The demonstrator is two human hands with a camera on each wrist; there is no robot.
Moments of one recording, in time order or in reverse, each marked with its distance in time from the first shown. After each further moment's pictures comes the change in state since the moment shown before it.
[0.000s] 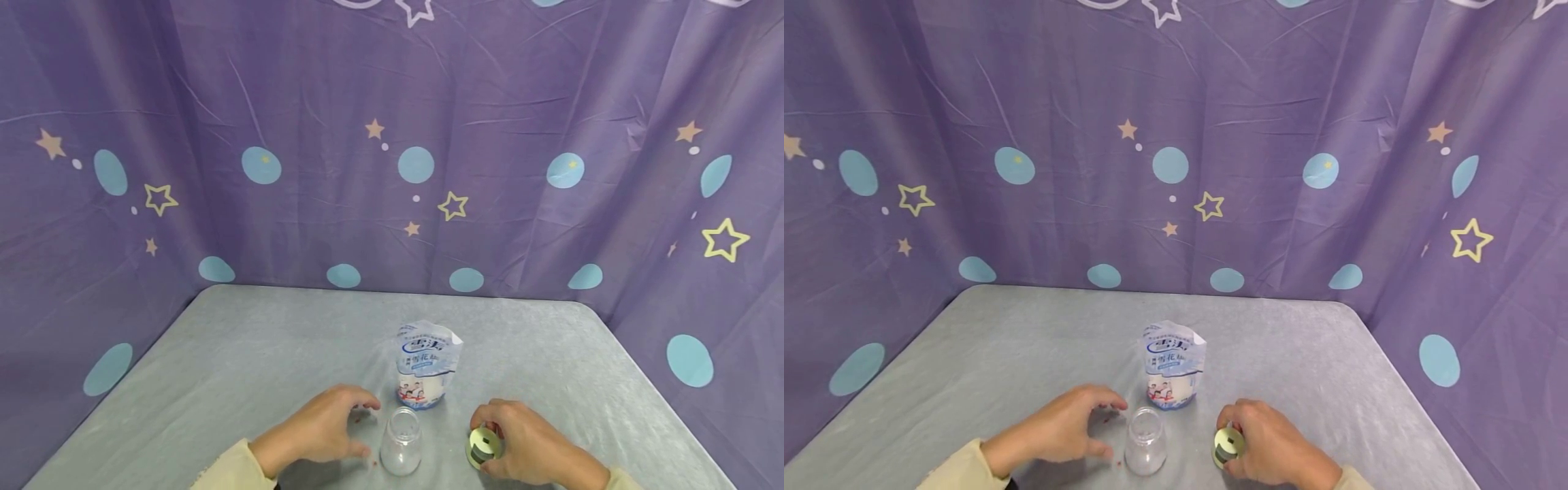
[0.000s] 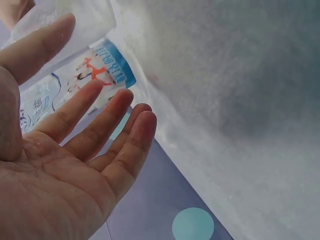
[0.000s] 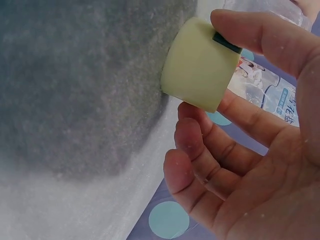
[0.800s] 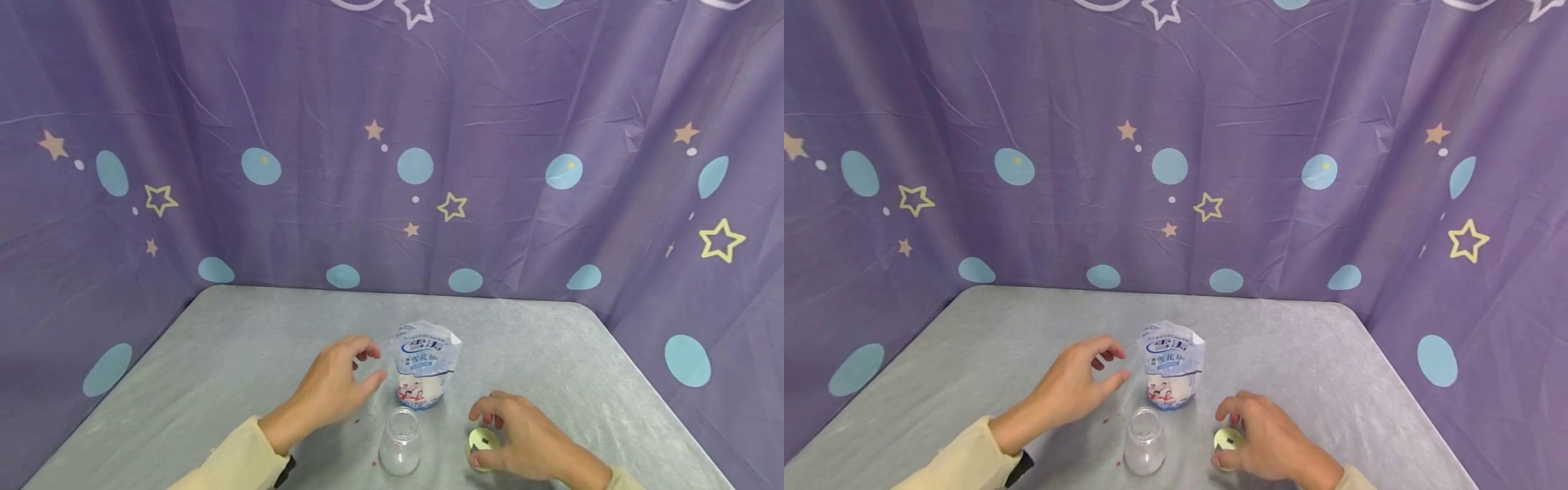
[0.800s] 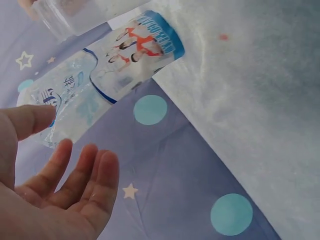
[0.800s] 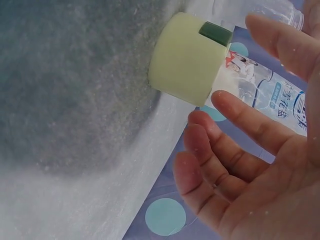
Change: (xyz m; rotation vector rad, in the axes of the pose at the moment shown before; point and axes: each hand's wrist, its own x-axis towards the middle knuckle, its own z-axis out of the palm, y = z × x) left_hand 0.032 0.026 -0.024 0.001 0.455 -0.005; right_hand 0.001 -0.005 -0.005 -0.021 0.053 0.028
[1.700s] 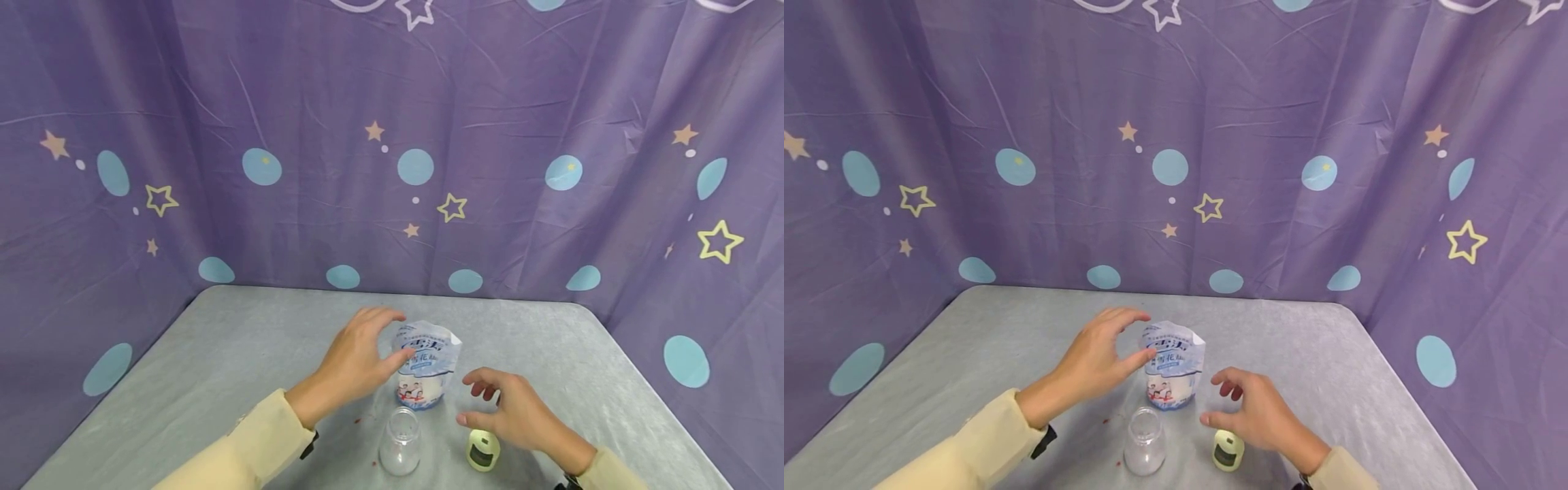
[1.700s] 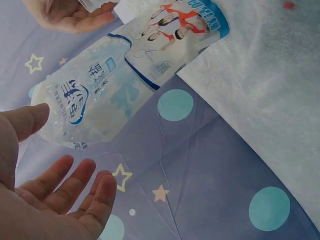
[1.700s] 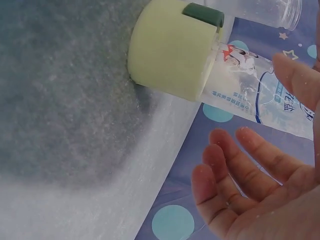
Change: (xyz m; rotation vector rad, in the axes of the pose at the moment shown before) left_hand 0.035 0.030 -0.003 0.007 0.025 0.103; right_hand 0.029 0.000 -0.006 0.124 0.079 0.158
